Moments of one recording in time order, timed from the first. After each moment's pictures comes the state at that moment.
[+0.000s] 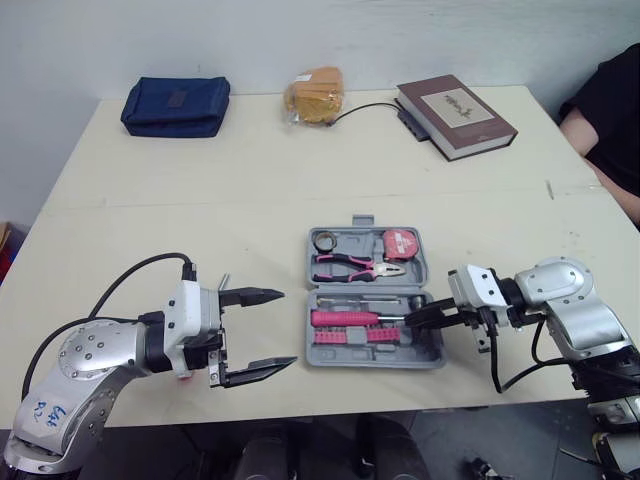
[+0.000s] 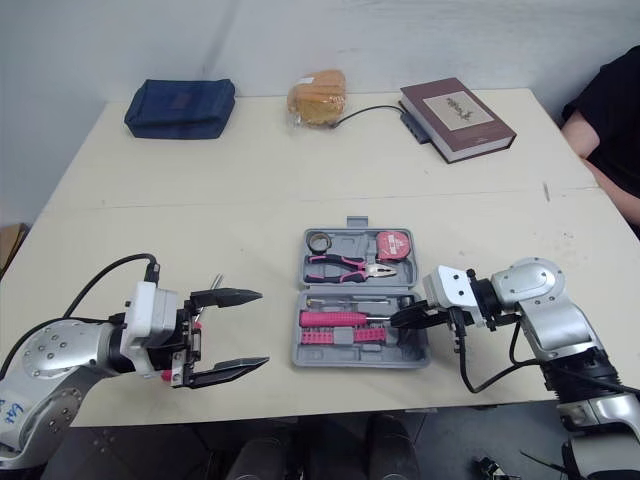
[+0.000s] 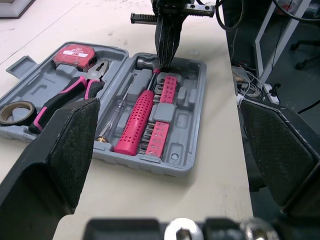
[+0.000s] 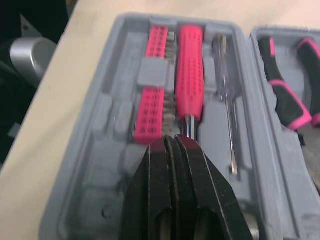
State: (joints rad) left arm 0.05 0.76 0.16 -0.61 -0.64 0.36 -0.95; right arm -0.44 -0.79 0.15 0.10 0.33 0.00 1.53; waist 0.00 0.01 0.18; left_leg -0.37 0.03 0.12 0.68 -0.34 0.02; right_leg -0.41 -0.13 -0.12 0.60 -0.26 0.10
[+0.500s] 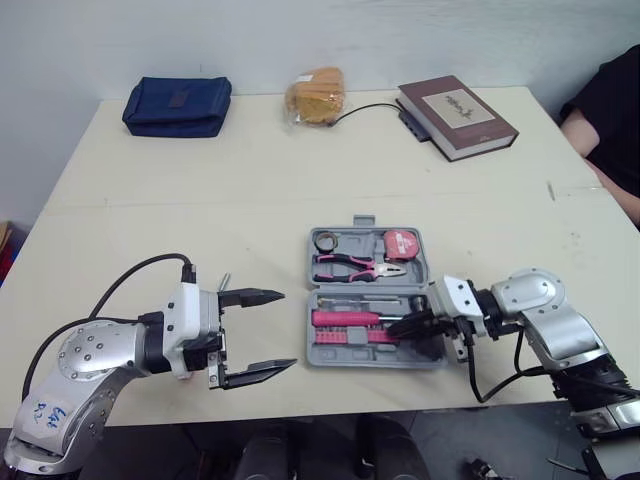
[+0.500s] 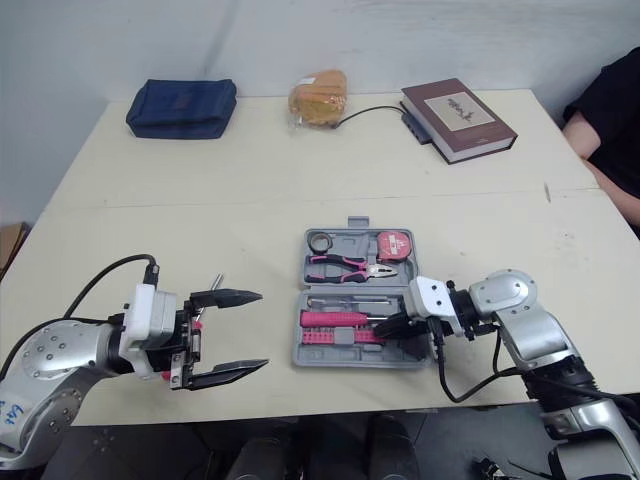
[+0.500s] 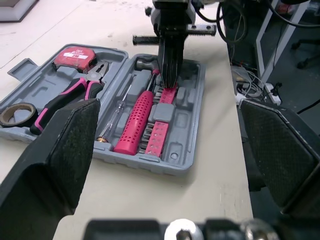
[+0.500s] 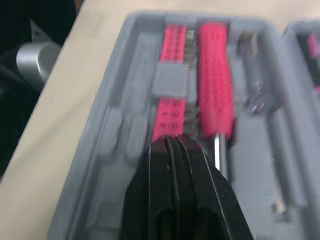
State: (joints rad) left arm 0.08 0.75 0.16 -0.61 -0.63 0.32 -0.96; right arm -0.40 -0.75 0.21 0.09 0.25 -0.02 1.48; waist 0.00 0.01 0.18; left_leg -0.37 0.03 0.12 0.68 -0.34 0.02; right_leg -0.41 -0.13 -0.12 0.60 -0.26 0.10
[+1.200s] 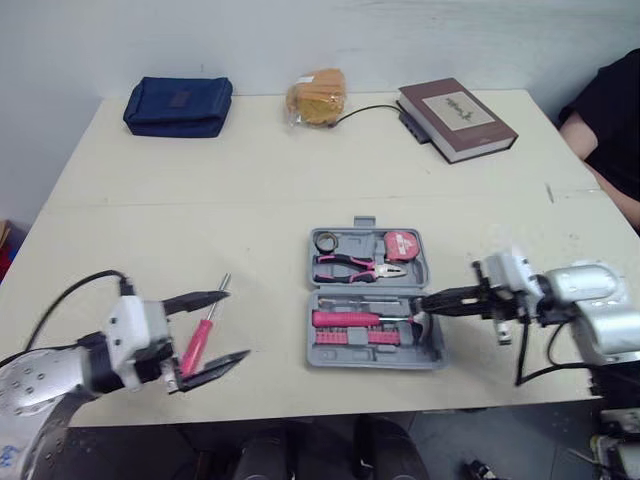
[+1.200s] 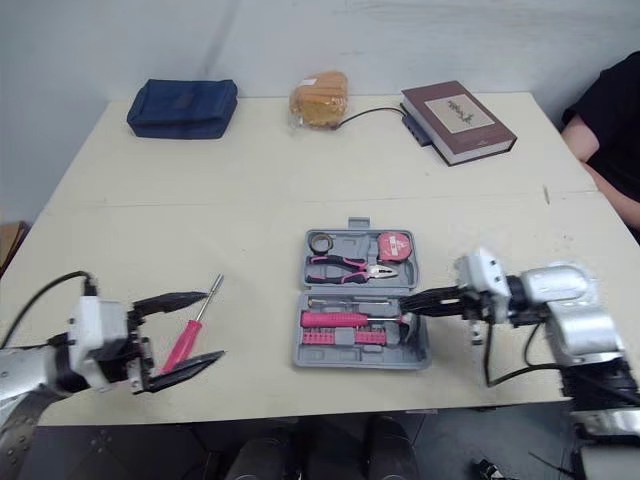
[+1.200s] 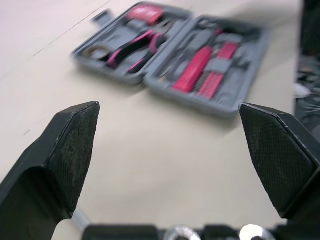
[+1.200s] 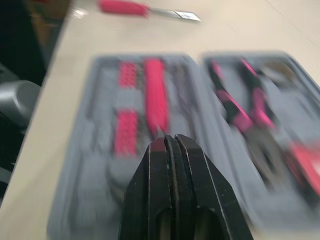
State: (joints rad) left arm 0.38 0.72 0.55 -0.56 -0.60 0.25 -0.94; right arm -0.38 -0.93 -0.09 0.23 0.47 0.04 1.54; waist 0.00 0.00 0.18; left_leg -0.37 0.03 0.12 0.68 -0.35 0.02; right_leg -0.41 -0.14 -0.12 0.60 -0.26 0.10
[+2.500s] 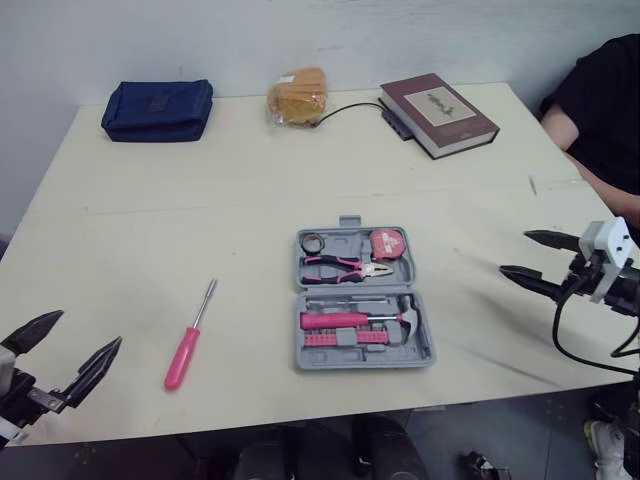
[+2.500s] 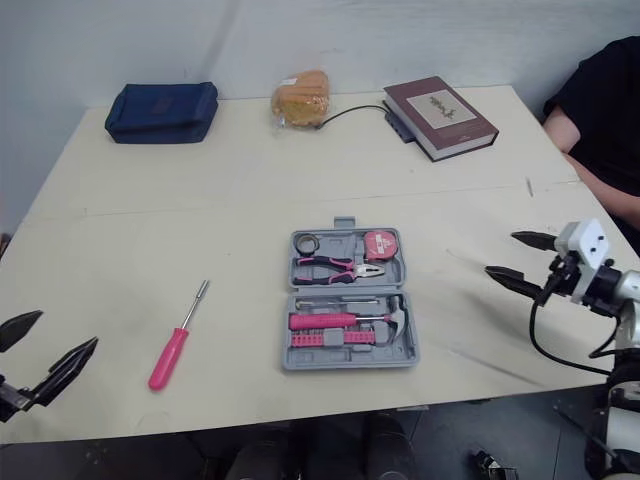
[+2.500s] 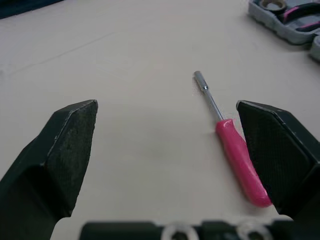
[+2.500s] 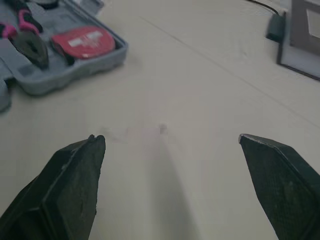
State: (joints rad) left arm 0.64 0.54 0.84 -0.65 -0.67 0.37 -0.61; right arm -0.52 -0.83 -0.25 0.67 0.37 -0.14 1.35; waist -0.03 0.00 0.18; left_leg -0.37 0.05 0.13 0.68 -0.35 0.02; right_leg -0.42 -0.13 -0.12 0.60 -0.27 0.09
